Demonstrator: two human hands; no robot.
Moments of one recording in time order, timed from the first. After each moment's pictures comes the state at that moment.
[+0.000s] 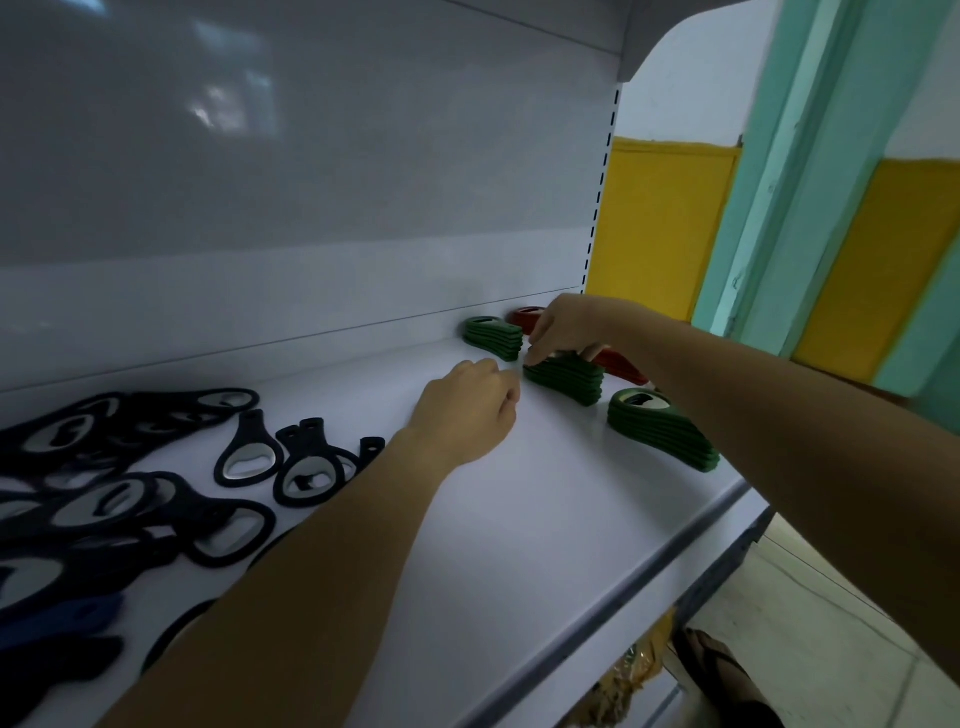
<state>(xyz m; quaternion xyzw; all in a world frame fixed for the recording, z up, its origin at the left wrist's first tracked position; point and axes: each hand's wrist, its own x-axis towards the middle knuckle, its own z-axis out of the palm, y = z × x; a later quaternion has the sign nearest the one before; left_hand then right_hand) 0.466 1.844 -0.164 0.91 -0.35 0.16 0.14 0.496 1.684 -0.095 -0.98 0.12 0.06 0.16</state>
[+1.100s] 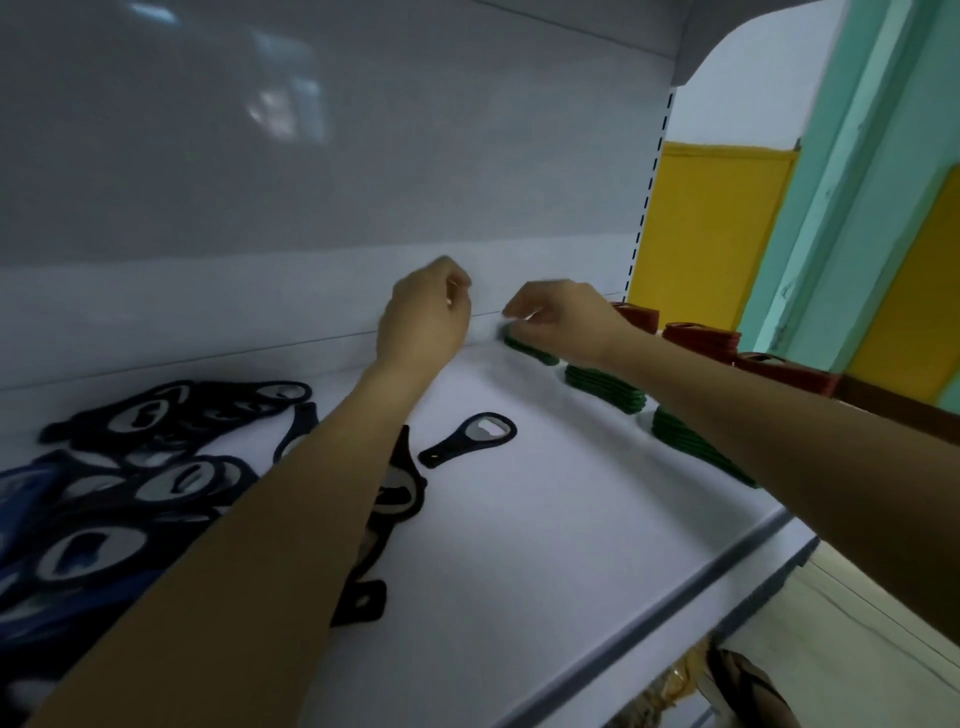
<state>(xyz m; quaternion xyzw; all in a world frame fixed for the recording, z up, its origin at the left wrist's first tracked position) 0.504 1.891 -0.113 0.85 -0.19 0.28 0.40 0.469 1.735 -0.093 -0.96 -0.11 -0.16 0.19</state>
